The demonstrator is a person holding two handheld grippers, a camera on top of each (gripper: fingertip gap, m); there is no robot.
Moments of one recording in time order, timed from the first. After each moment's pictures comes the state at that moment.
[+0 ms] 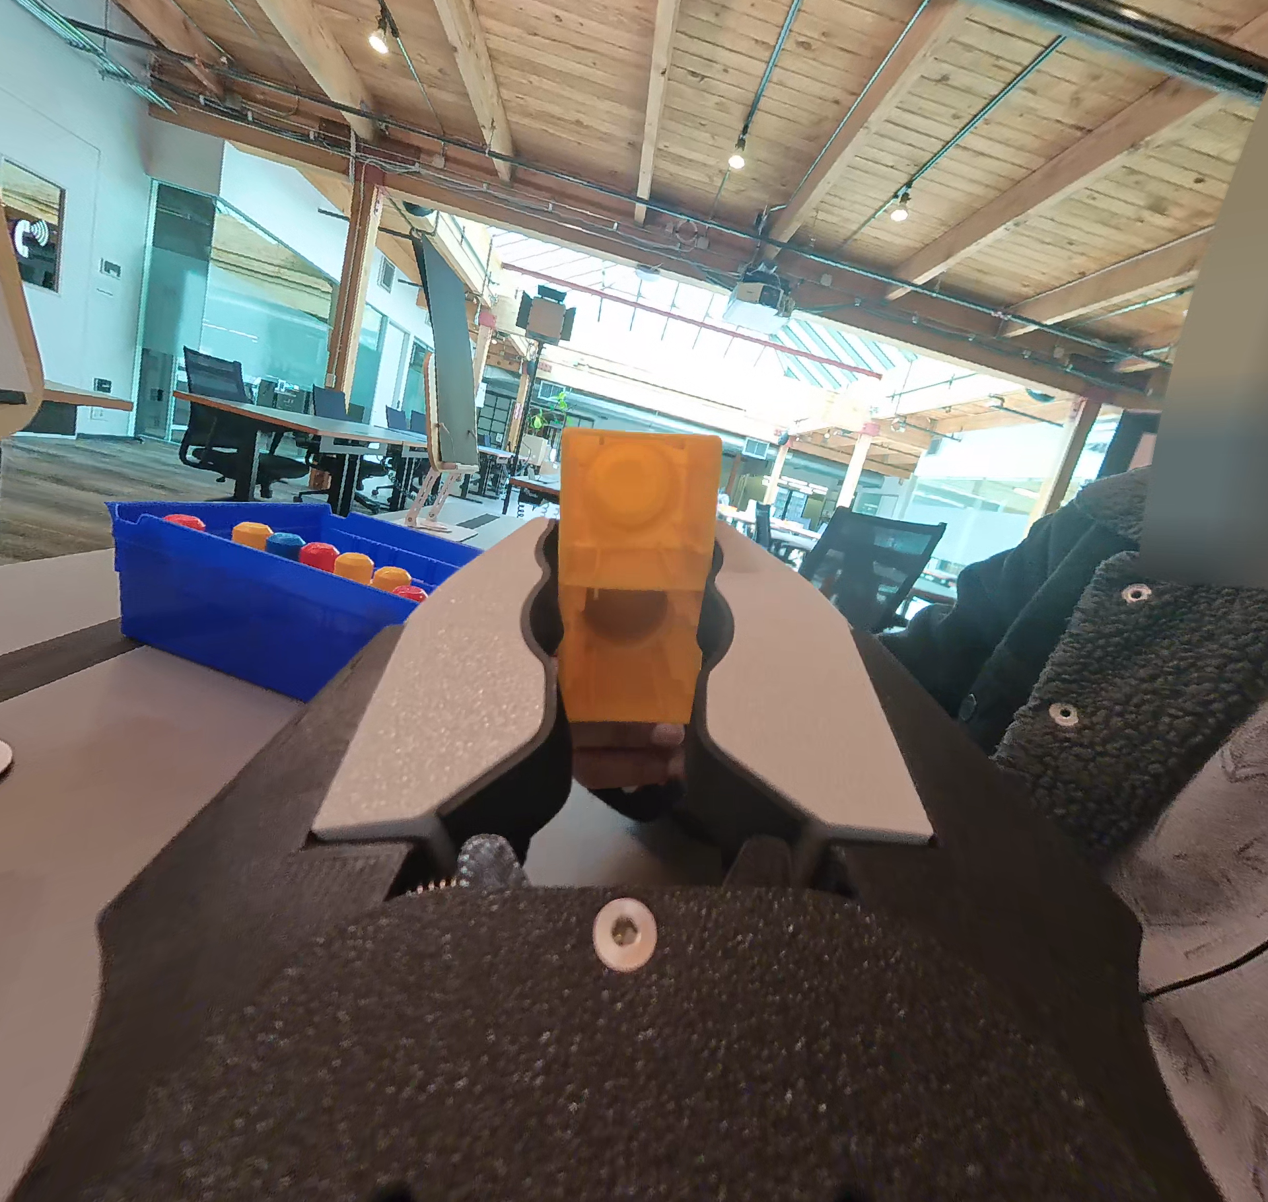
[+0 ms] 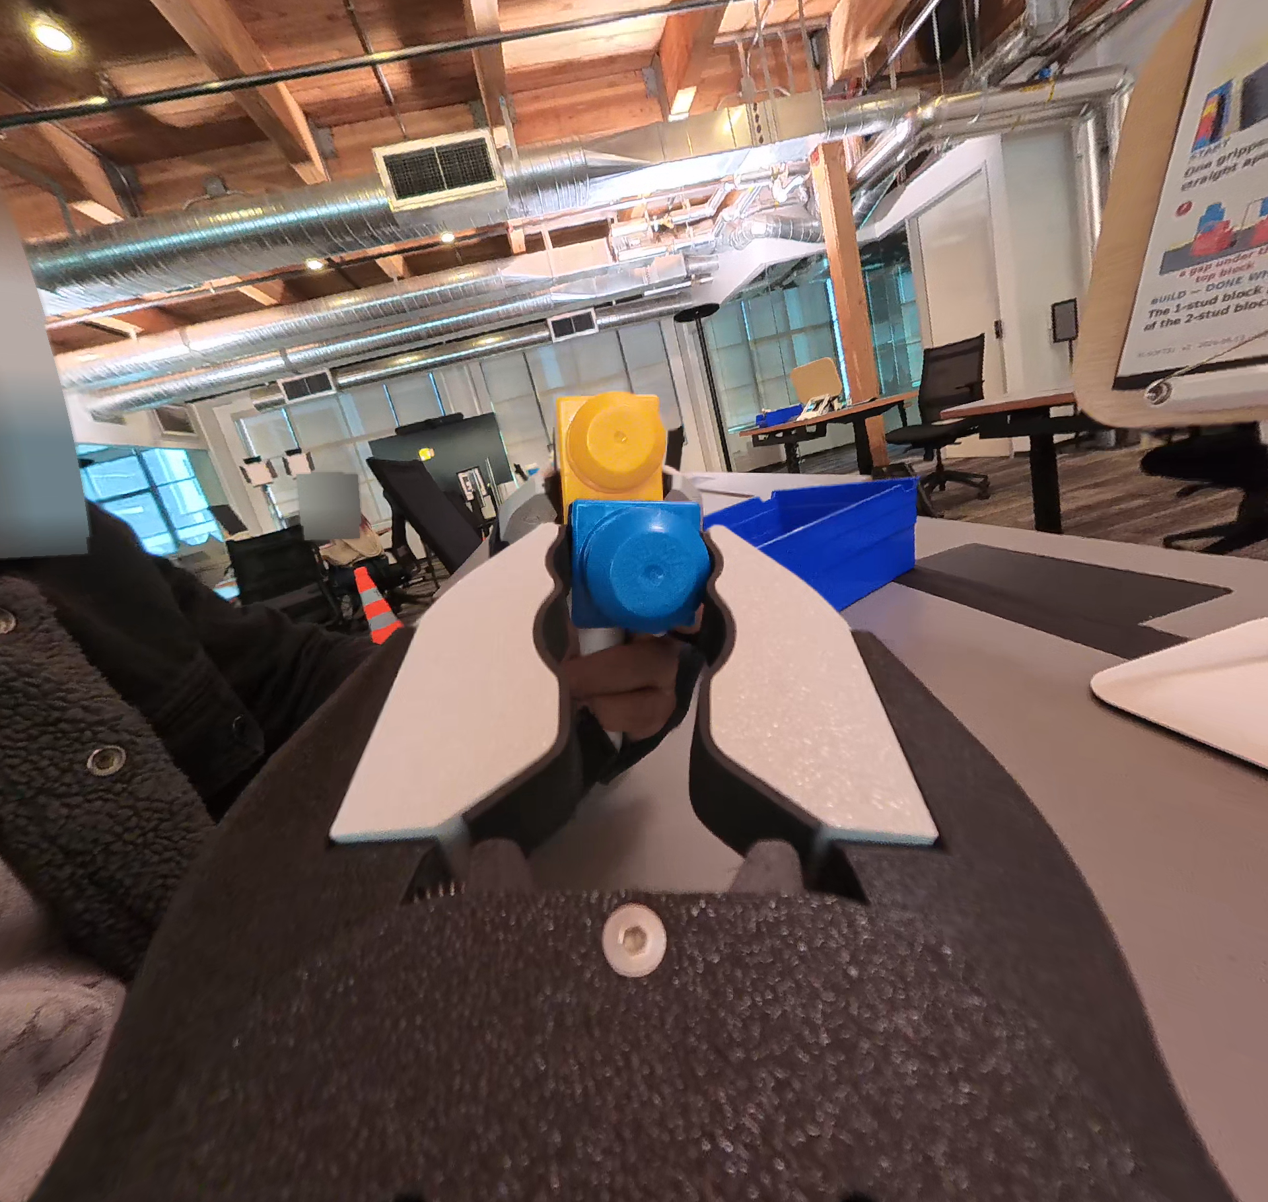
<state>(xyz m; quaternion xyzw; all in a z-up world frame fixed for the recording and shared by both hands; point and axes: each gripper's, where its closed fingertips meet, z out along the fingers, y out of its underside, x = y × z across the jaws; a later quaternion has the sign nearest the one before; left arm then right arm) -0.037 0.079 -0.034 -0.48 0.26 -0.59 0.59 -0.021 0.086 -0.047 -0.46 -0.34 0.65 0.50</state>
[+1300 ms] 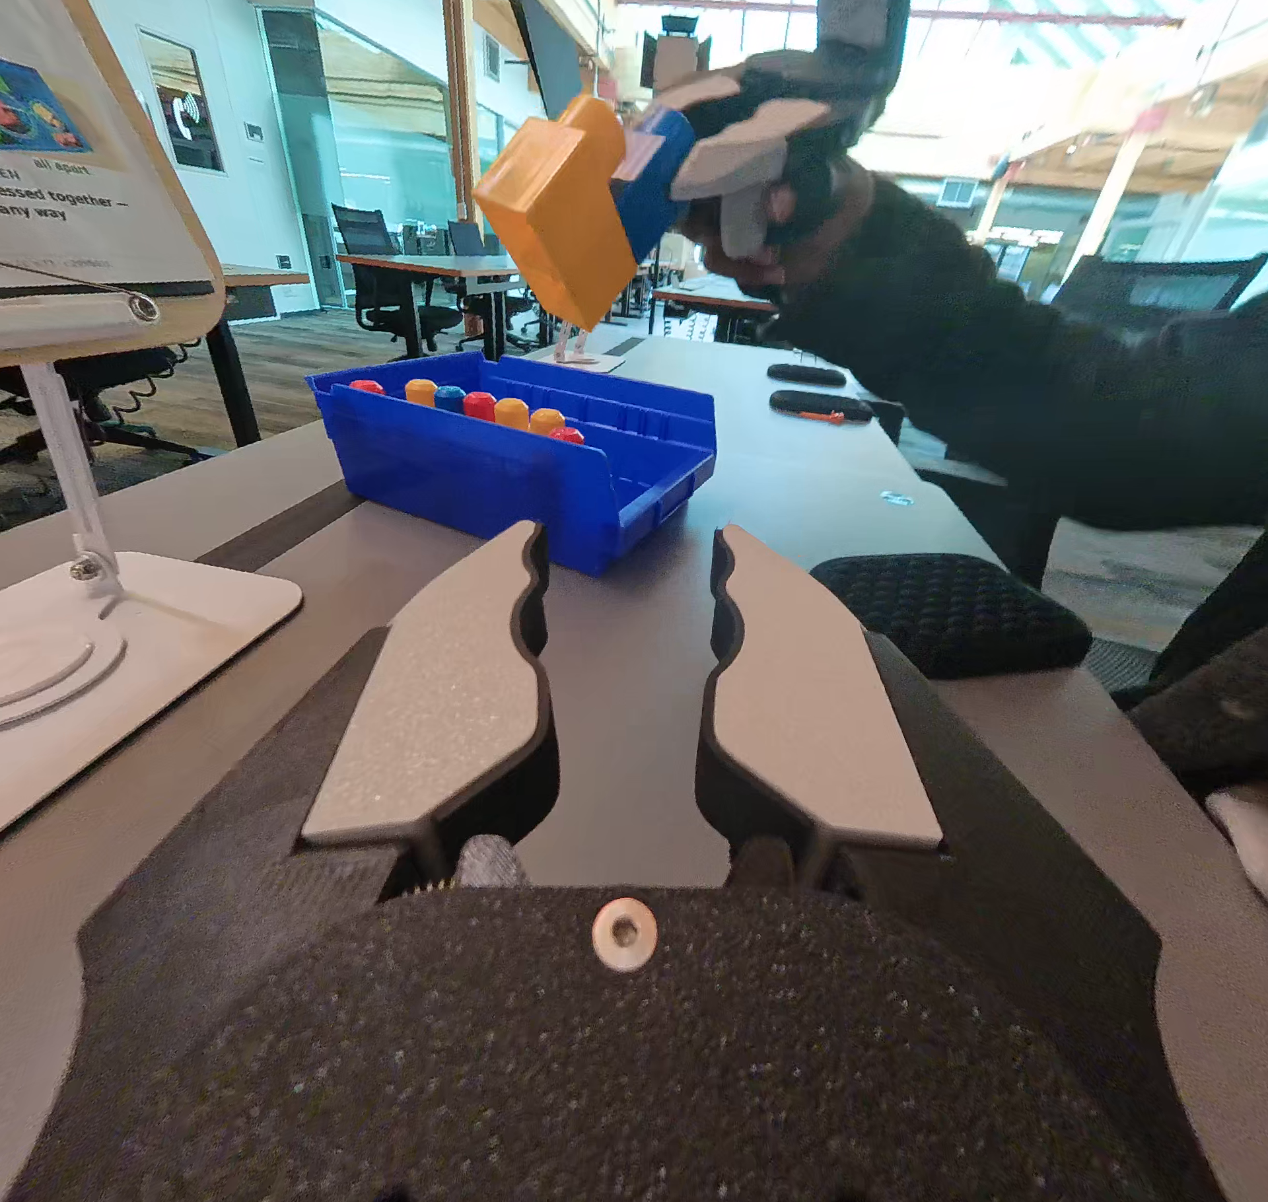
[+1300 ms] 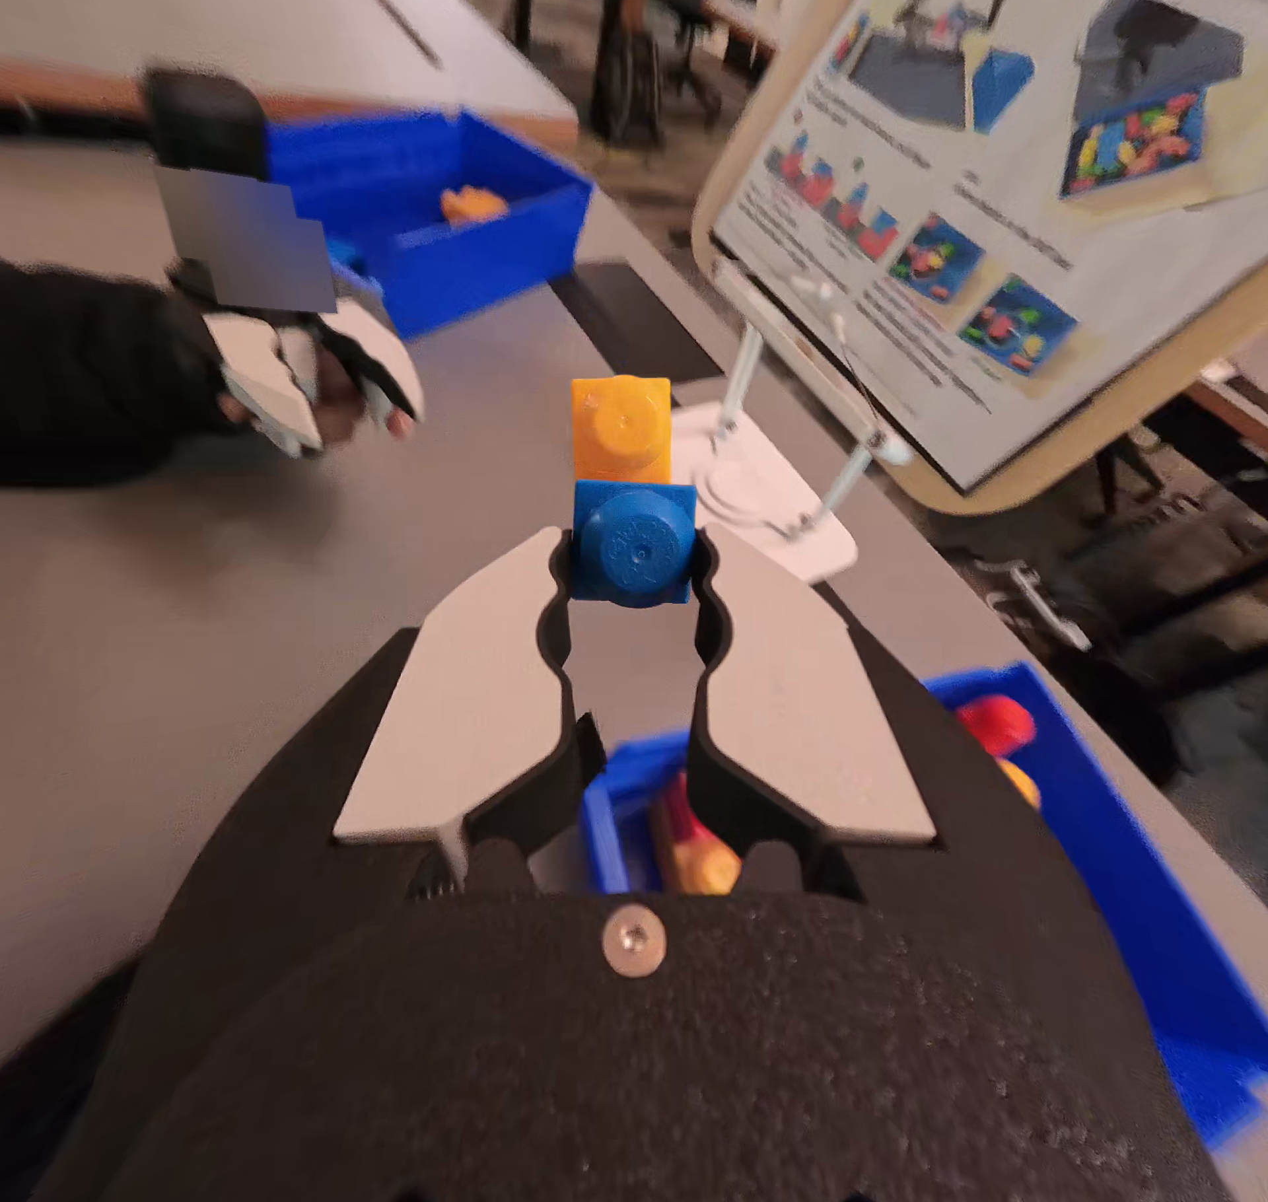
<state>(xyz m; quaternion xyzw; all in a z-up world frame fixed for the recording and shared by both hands) -0.042 0.112 -0.089 -0.60 0.34 -0.41 0.59 0.097 0.189 0.003 -0.62 -0.55 0.25 0.50</state>
